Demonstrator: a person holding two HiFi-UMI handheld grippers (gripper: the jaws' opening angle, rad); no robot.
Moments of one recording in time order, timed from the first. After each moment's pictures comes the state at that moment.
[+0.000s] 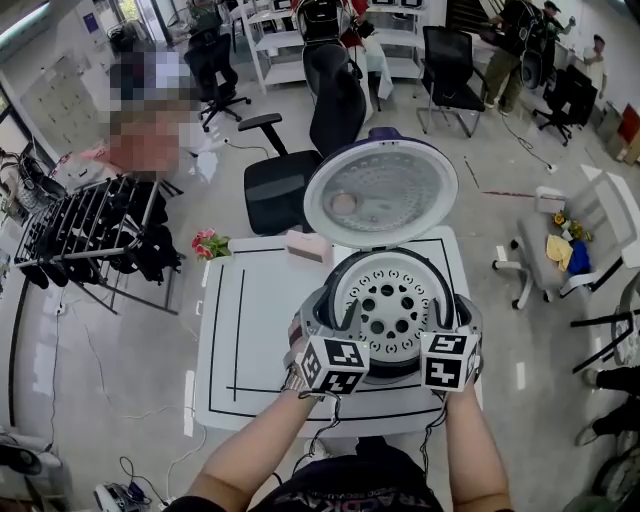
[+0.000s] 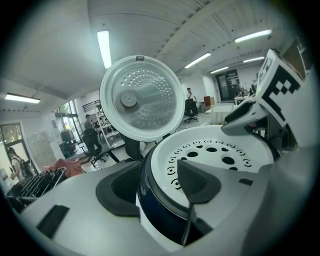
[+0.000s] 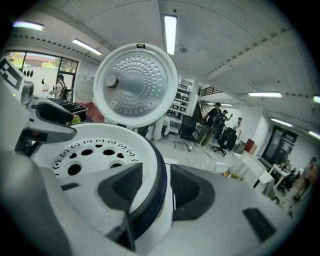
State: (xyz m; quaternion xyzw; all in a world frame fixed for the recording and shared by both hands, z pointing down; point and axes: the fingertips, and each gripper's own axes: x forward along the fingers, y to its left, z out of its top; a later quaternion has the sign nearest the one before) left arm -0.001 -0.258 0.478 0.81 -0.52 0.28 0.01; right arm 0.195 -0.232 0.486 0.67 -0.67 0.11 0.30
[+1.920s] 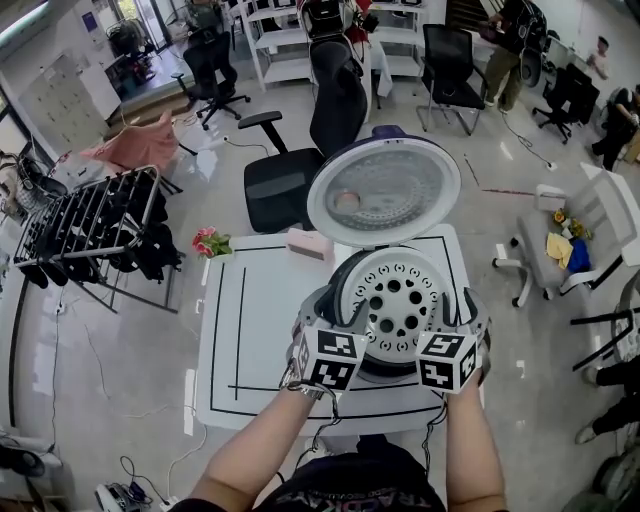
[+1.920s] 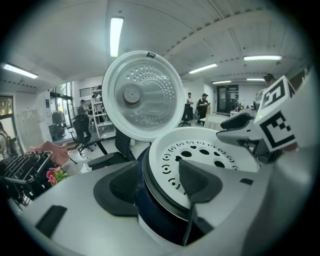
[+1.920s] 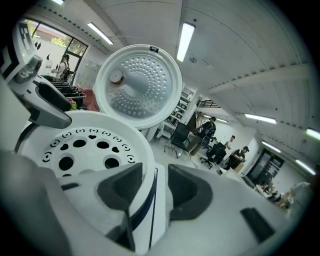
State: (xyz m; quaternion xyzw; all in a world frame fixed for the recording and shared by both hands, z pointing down) left arm 0.008 -0.252 0.473 0.83 -0.48 0.24 0.10; right arm 0.204 -0.233 0.465 0.69 -0.63 0.02 0.36
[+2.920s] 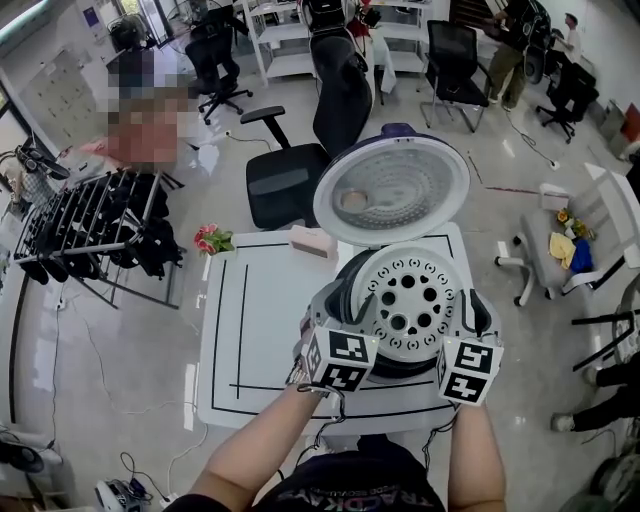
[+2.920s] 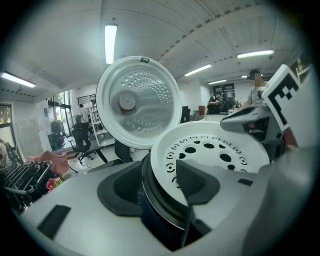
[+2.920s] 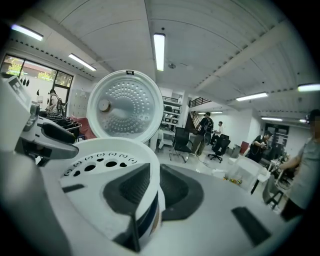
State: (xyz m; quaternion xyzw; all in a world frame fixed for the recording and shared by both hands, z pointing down) left arm 0.016 -0.260 0.465 0.84 -0.48 0.23 0.06; right arm 0.208 -0.226 0.442 0.71 -0.67 0.07 0.21
